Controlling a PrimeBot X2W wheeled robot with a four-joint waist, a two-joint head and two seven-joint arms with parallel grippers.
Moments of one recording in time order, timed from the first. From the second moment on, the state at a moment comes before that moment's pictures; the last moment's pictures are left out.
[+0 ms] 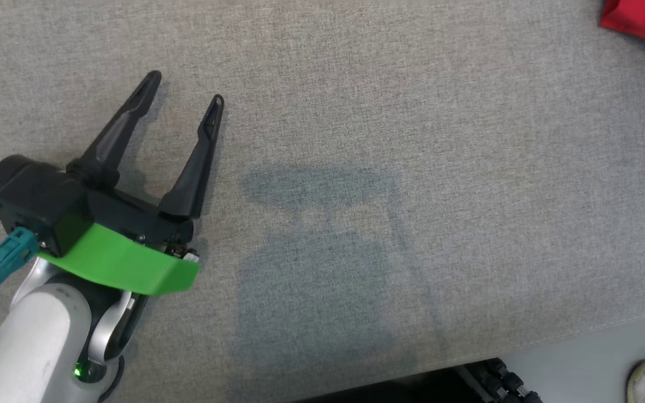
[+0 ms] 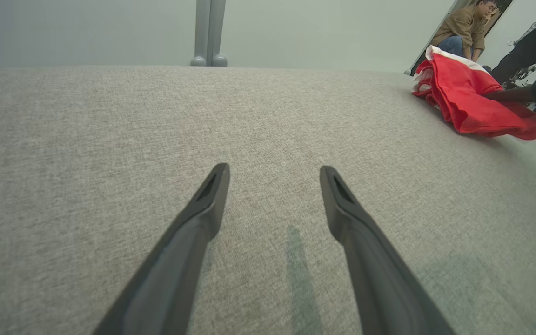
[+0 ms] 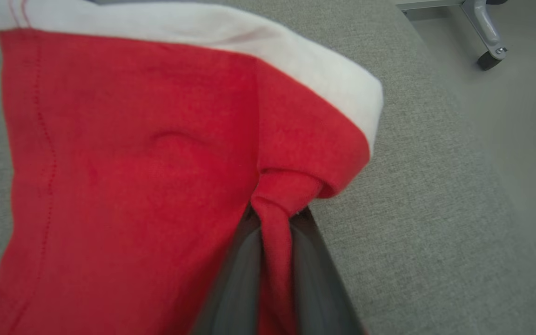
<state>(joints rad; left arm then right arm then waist) -0.37 0.36 -0.41 -0.37 -0.51 0.08 0.02 -0.81 -0.70 0.27 0.39 0.82 -0.07 0.39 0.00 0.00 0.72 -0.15</state>
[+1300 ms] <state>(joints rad) -0.38 0.36 -0.44 -0.44 -0.43 0.09 0.02 -0.87 -0.83 0.28 0.60 0.60 -0.11 0.29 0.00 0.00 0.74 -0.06</state>
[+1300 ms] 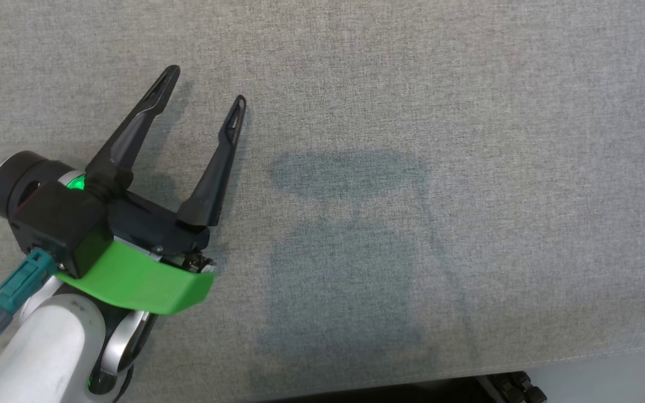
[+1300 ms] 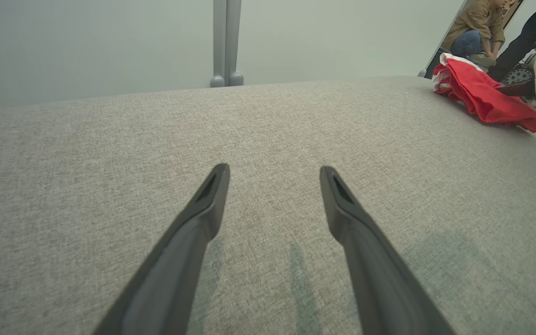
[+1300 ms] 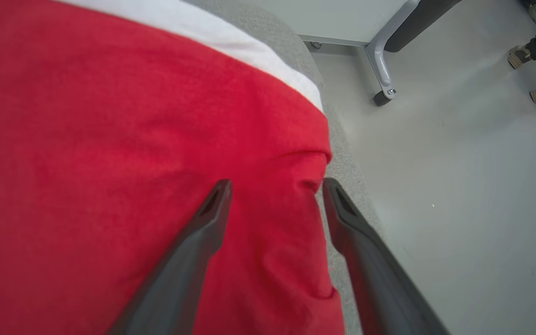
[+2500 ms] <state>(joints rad) -0.16 0.32 -0.35 -0.04 -0.55 0.09 -0.15 -0.50 -0.55 0.28 0.46 0.59 -0.12 -0.24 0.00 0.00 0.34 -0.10</state>
